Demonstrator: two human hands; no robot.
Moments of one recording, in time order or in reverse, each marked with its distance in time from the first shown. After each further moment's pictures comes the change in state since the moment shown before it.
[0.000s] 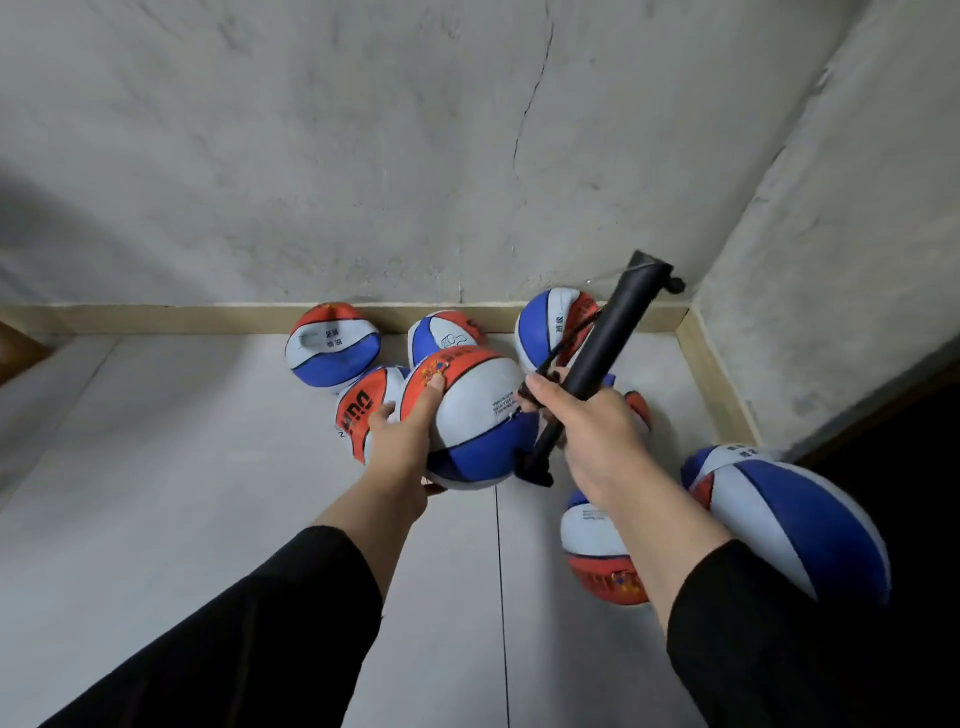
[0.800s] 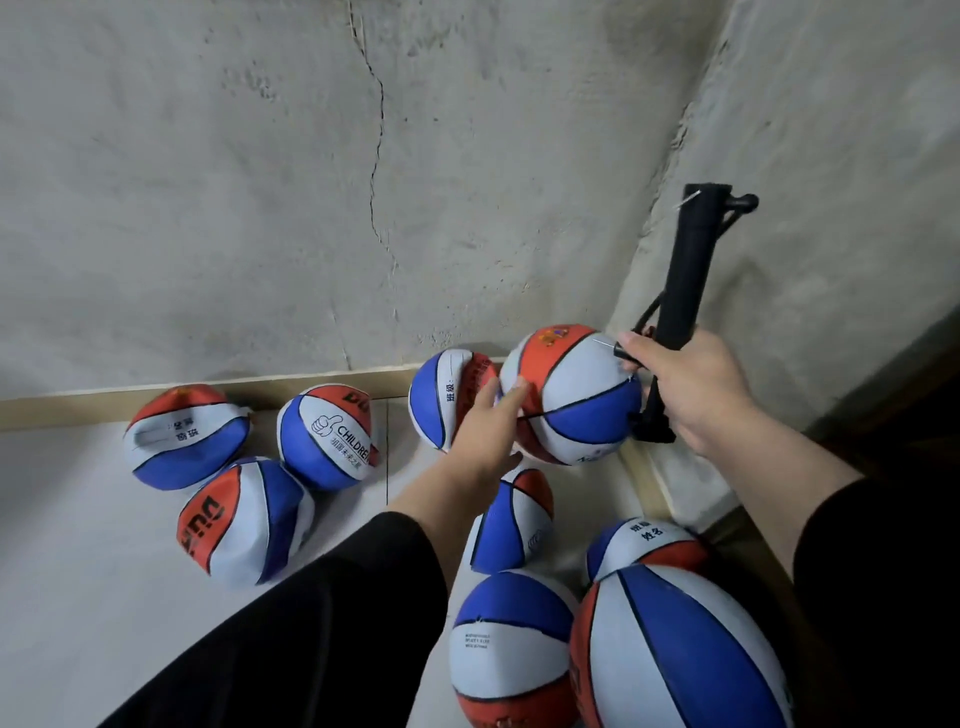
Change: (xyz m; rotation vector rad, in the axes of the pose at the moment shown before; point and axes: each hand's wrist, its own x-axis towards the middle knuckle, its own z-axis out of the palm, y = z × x) left_hand 0.028 0.003 0.257 0.295 -0.493 0.198; right_hand 0.131 -0.122 -0.199 -0.296 0.325 -0.250
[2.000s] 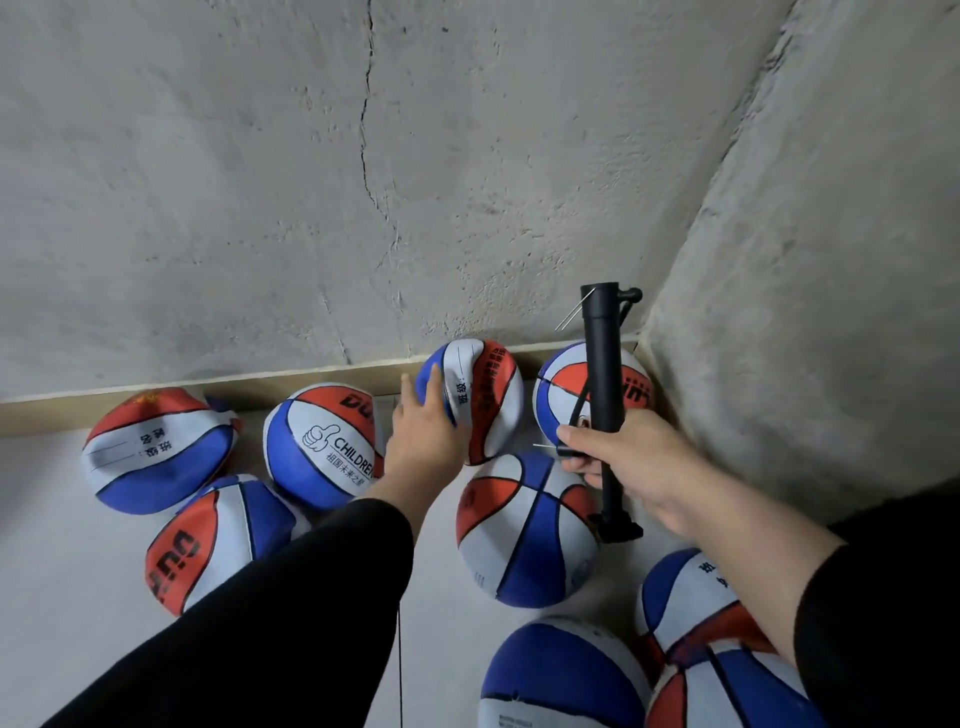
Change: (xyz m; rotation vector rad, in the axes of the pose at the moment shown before) left_hand 0.133 -0.071 -0.102 1.006 0.277 0.117; right_hand 0.012 0.098 0.081 -0.125 -0.357 0.406
